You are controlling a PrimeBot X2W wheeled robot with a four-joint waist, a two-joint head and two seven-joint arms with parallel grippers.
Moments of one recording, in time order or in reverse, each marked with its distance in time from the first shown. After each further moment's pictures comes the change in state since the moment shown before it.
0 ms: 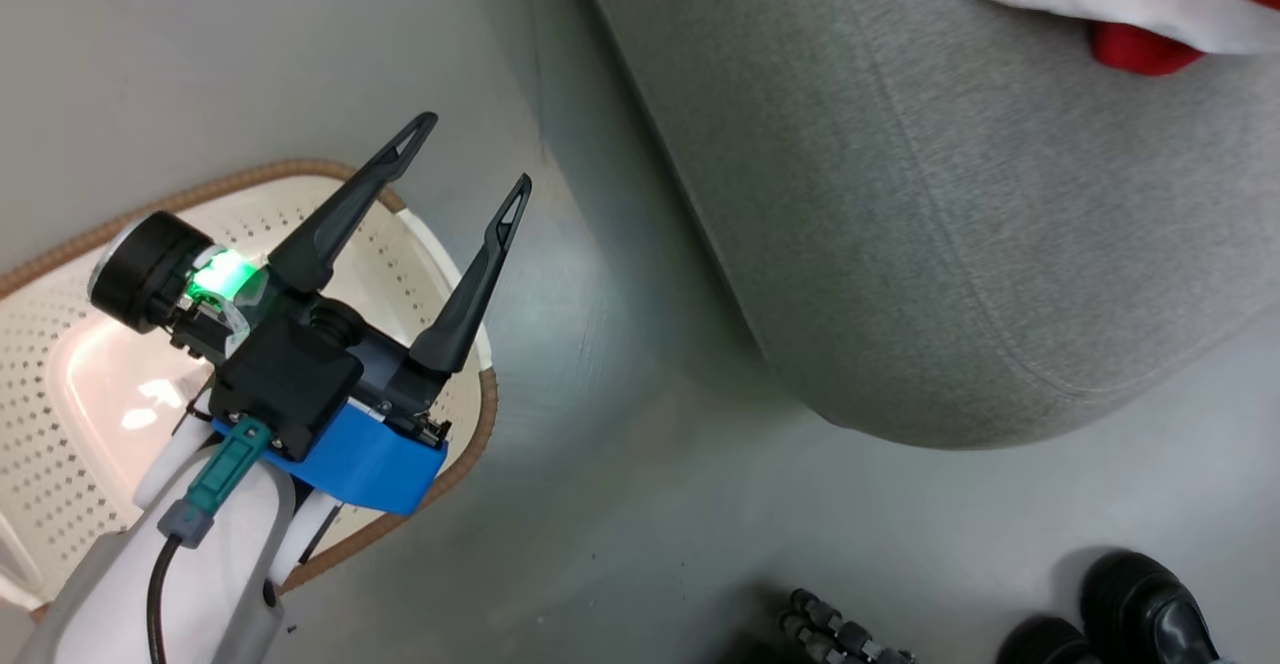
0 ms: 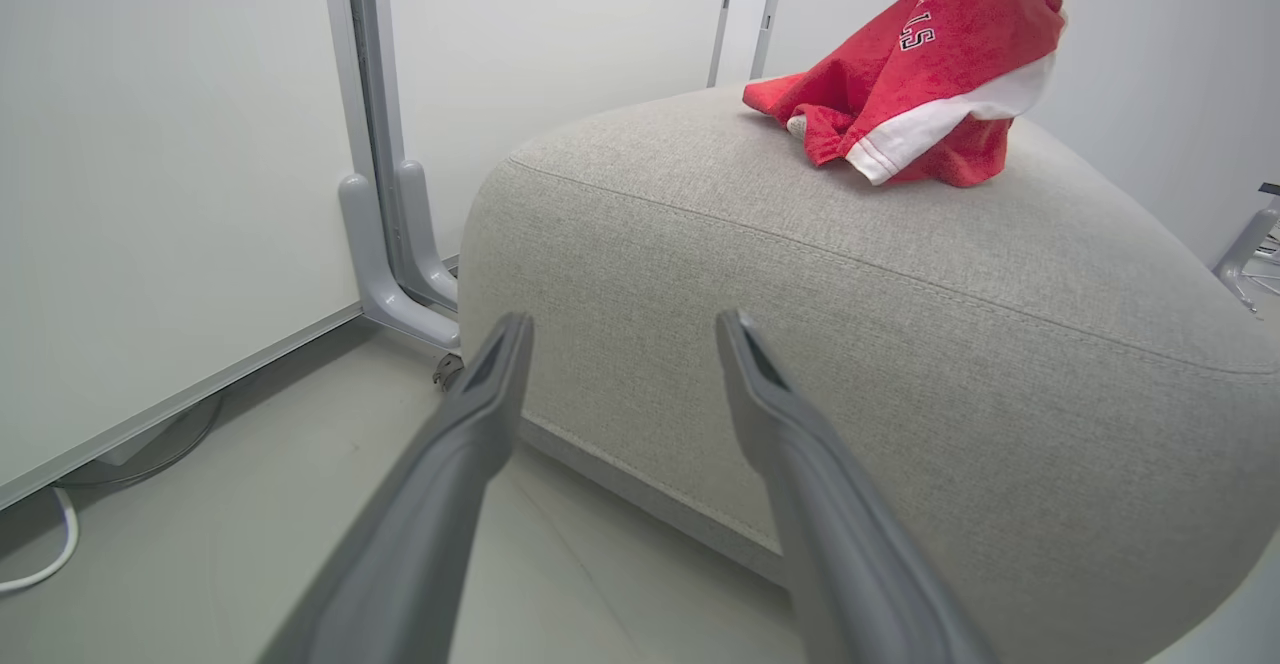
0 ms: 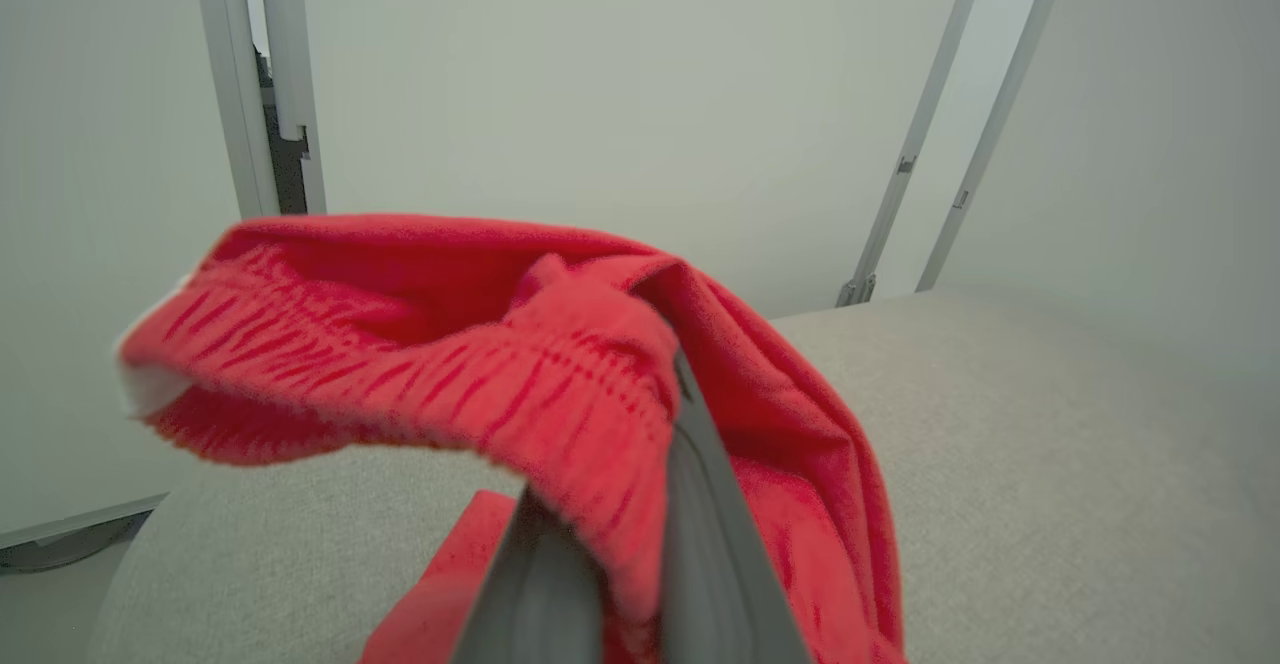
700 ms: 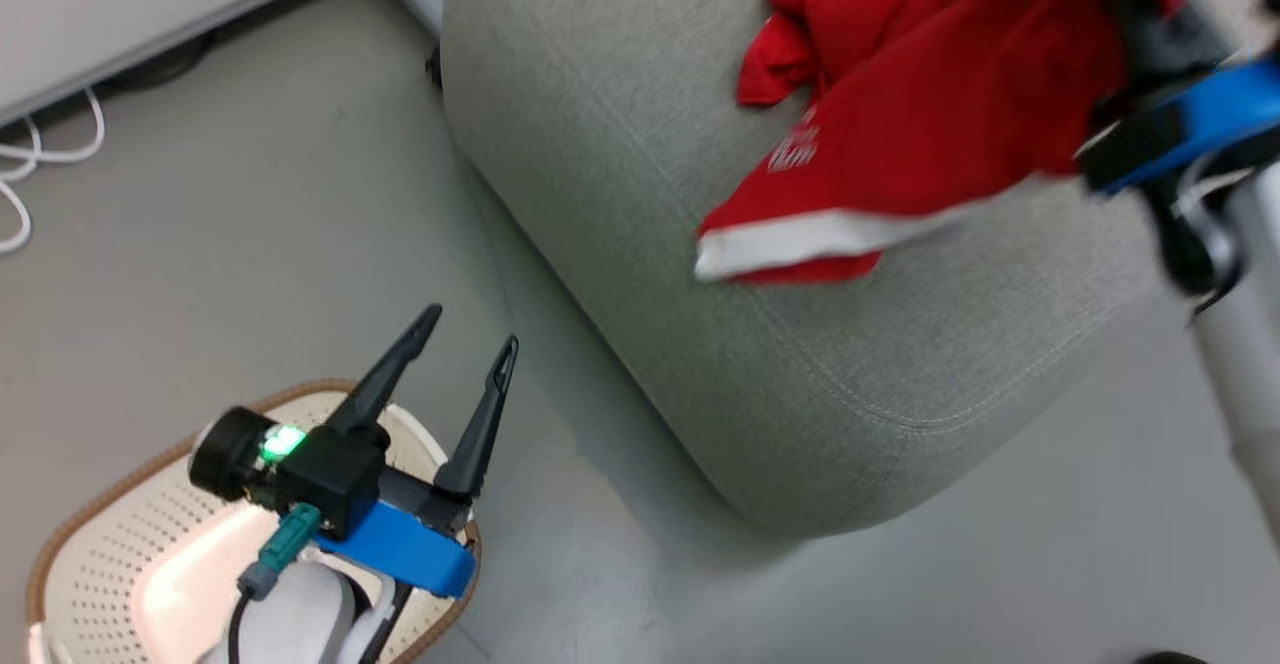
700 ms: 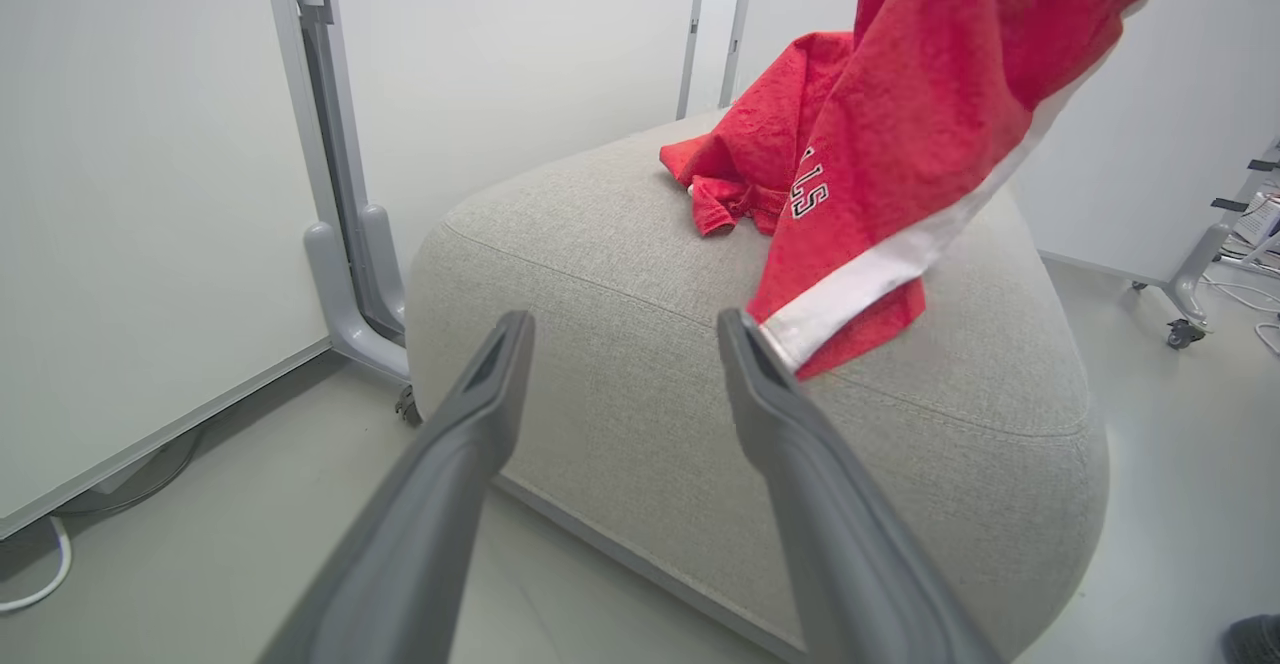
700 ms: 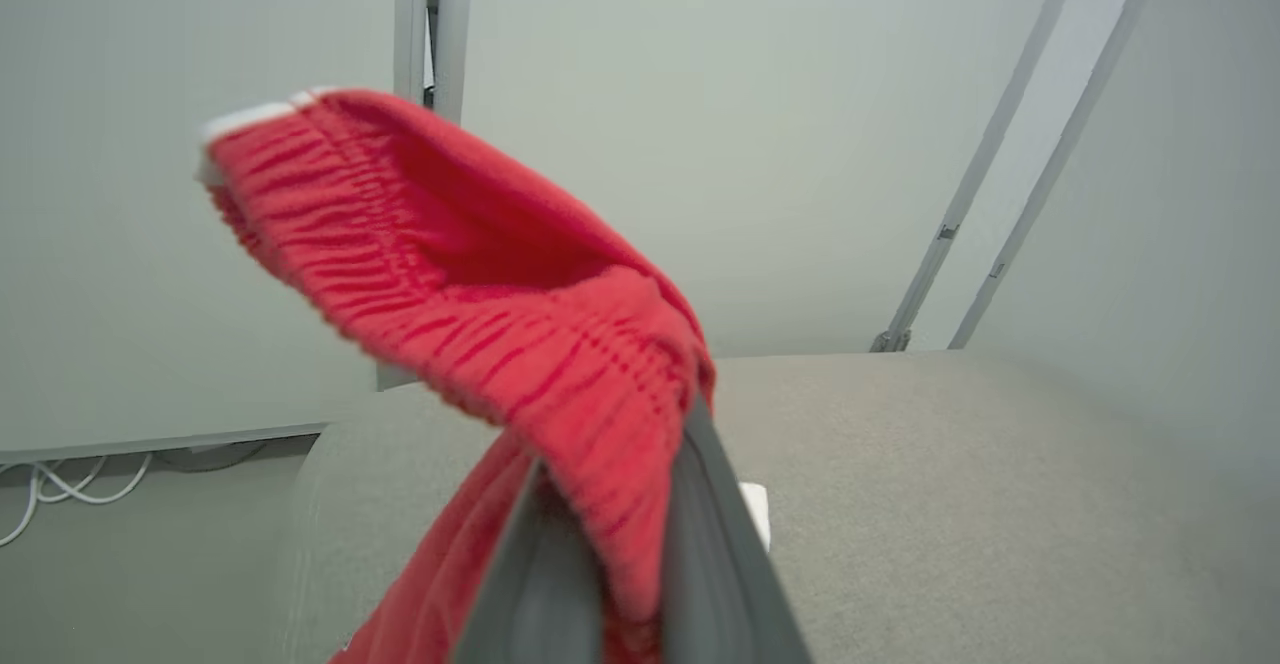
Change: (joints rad) left arm 0.220 -0.160 0.044 0.296 -0.058 -0.001 -0.117; right arm 0.175 0.090 0.371 0.009 -0.099 0.000 0.000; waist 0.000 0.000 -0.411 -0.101
